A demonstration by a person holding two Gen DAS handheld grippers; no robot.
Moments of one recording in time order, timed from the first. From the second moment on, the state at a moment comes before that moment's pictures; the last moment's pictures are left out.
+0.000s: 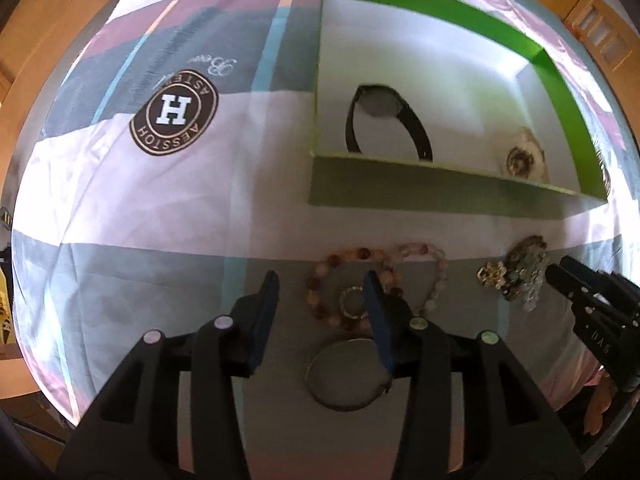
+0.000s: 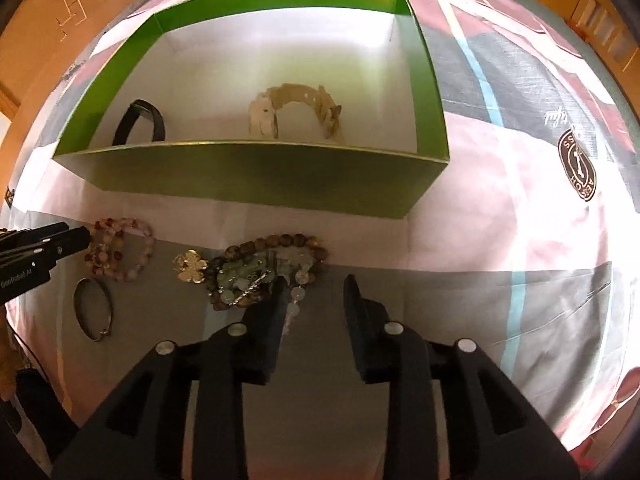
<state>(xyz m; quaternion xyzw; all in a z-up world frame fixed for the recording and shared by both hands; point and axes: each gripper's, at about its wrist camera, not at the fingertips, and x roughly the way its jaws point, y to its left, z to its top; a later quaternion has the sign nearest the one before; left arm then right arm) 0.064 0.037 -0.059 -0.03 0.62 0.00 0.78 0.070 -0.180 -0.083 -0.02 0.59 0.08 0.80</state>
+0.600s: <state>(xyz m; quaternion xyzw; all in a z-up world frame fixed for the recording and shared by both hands) 0.064 0.004 -0.074 -0.04 0.63 -0.06 0.77 0.088 -0.189 -0.064 0.04 0.58 0.08 0.81</state>
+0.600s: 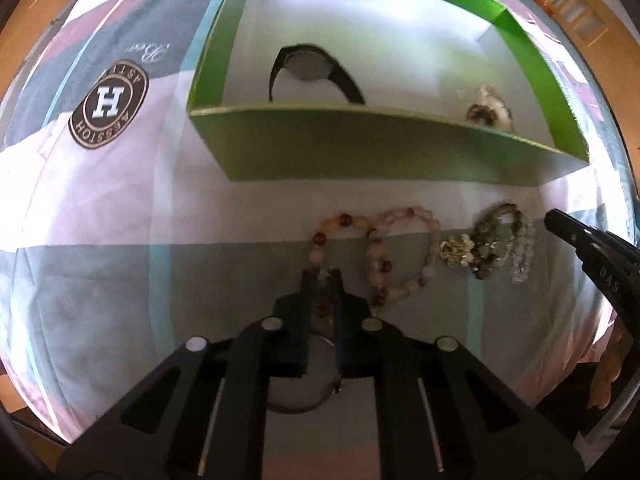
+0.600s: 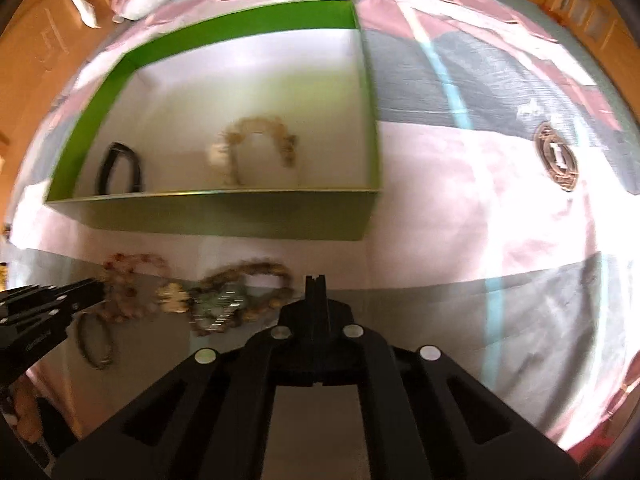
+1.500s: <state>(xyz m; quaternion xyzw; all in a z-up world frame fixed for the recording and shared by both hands) 0.067 0.050 -0.056 -0.08 0.63 -0.05 0.77 0.087 -0.160 -0.069 0.00 0.58 0.13 0.80</state>
